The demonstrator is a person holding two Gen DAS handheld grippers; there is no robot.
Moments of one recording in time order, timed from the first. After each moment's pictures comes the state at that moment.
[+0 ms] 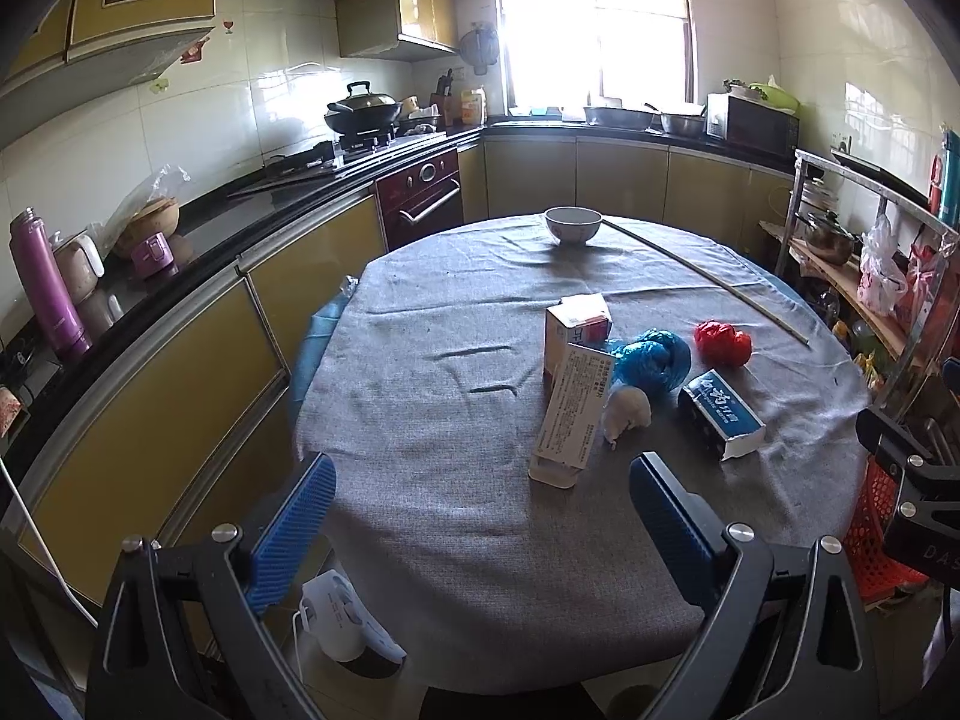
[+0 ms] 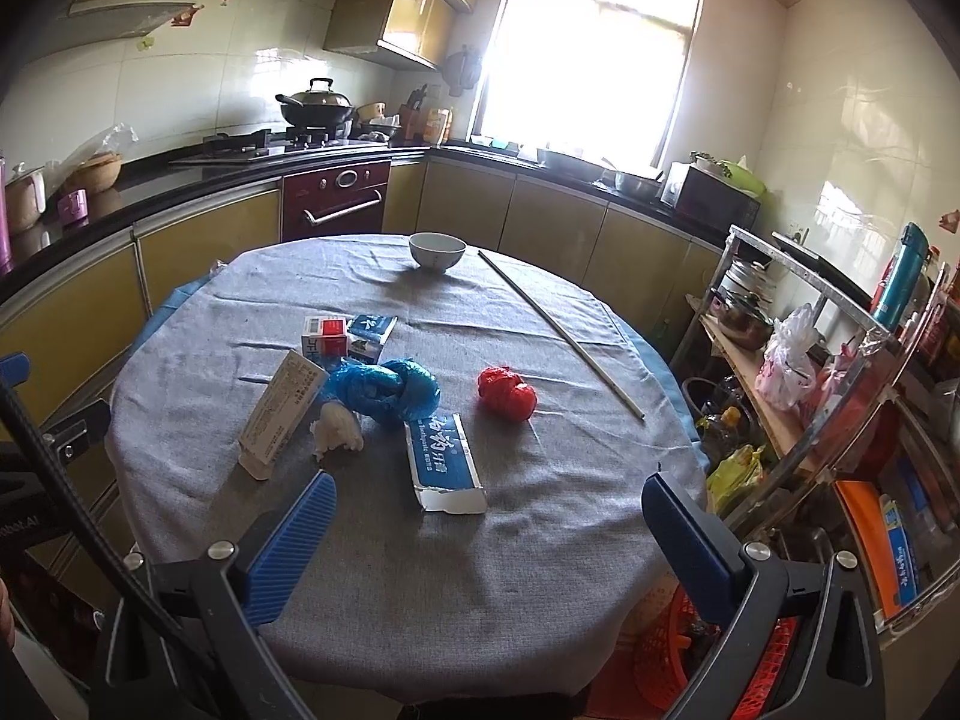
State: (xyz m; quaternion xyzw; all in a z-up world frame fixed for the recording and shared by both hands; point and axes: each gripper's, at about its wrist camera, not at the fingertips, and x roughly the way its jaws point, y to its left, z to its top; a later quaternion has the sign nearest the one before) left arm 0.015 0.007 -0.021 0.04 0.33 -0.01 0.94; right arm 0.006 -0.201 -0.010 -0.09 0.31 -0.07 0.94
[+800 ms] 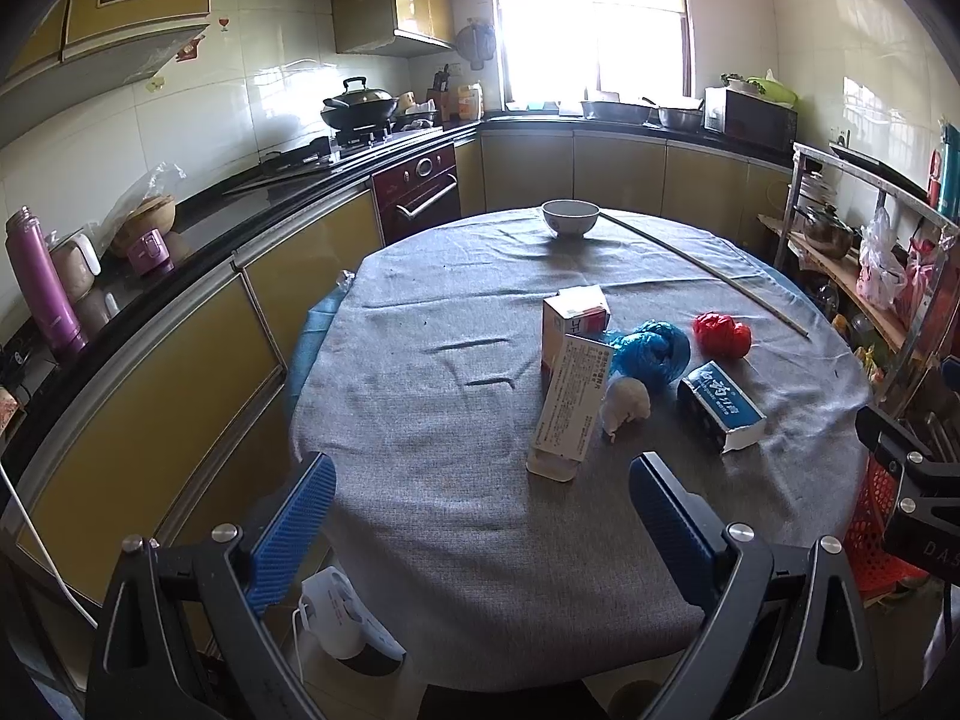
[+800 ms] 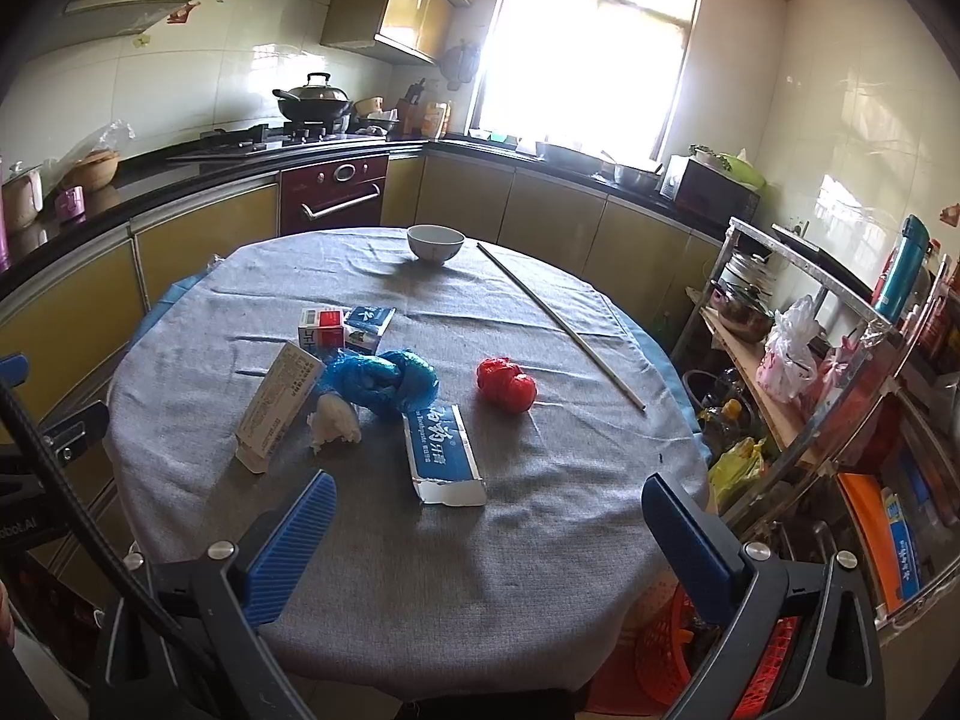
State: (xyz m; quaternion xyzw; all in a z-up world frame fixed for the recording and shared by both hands) left arm 0.015 0.003 -0.027 0.04 0.34 -0.02 0.94; right arm 0.006 -0.205 -0.016 -0.09 0.32 -0.07 0.94
